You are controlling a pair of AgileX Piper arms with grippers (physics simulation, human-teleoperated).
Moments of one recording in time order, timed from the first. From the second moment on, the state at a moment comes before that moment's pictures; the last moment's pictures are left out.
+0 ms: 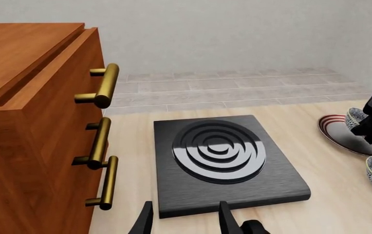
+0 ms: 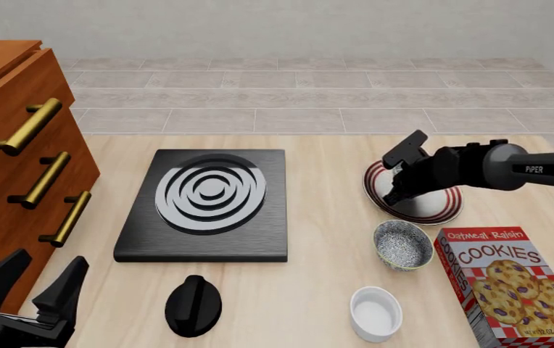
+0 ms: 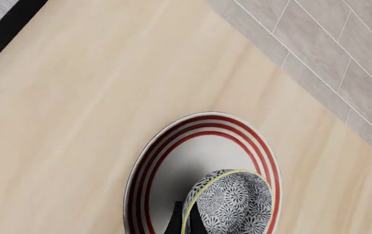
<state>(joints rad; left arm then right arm) -0.15 0.23 0.00 -0.11 -0.02 0.08 1.97 -1.19 0.19 -0.59</state>
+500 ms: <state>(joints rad) -0.16 0.25 0.00 -0.12 -0.02 0.08 2.00 -1.18 0.18 -0.60</state>
